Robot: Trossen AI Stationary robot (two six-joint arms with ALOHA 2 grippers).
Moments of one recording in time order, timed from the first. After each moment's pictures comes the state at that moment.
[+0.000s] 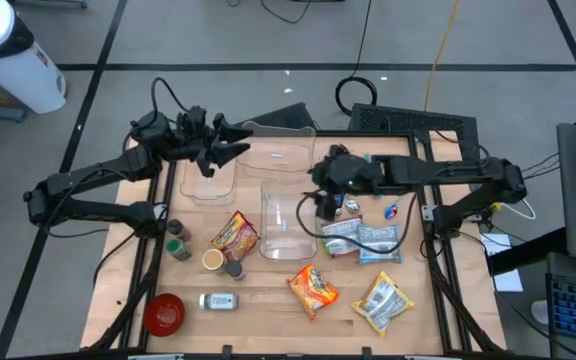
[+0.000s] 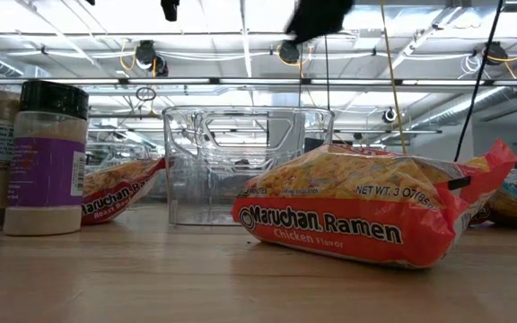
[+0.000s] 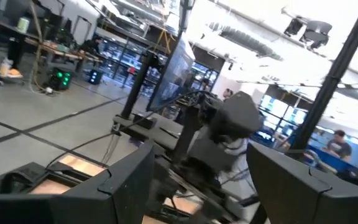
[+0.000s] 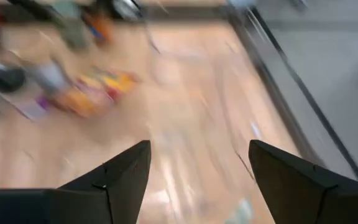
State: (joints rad) left arm 0.42 1.01 0.91 0.34 0.42 -0.48; right arm 0.00 1.44 1.41 -0.64 0.29 0.05
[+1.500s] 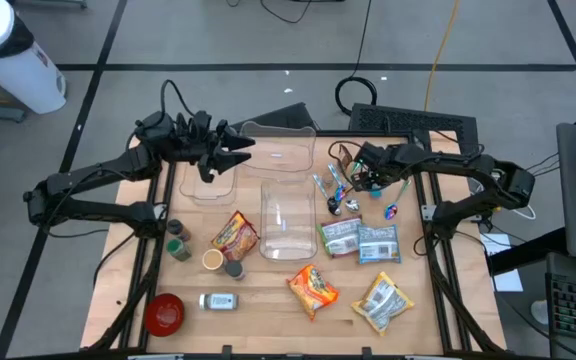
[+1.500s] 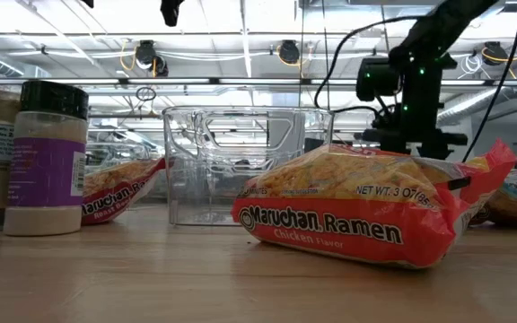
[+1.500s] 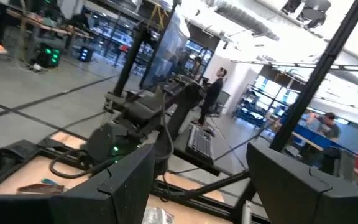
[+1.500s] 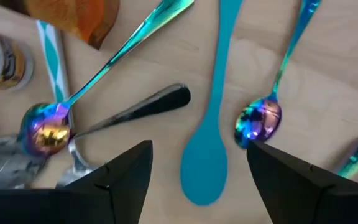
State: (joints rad) left arm 0.42 1.01 0.91 0.26 0.47 -0.47; right arm -0.54 1.38 0.81 -0.79 0.18 0.74
